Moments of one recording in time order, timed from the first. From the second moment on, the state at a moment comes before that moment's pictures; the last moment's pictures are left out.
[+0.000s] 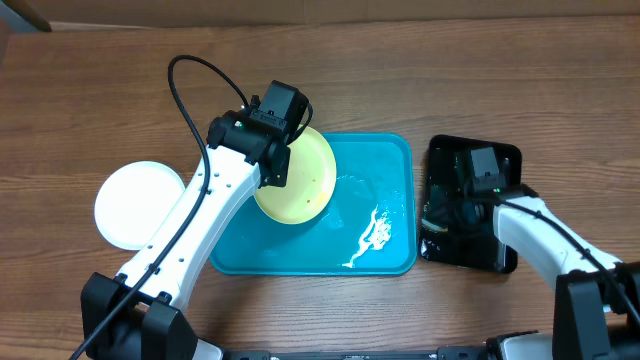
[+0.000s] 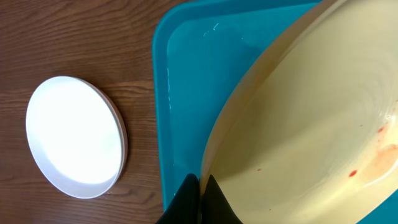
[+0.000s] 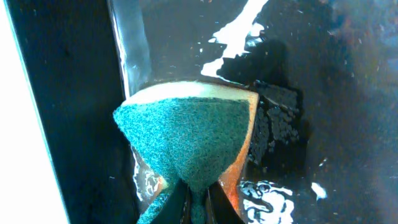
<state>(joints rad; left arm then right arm) -0.42 1.64 1.43 -1.15 -0.38 -0.29 0.17 1.55 0.73 -0.43 -0.11 0.53</state>
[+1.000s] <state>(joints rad) -0.42 1.64 1.43 -1.15 -0.38 -0.29 0.17 1.52 0.75 -0.51 0.02 0.81</state>
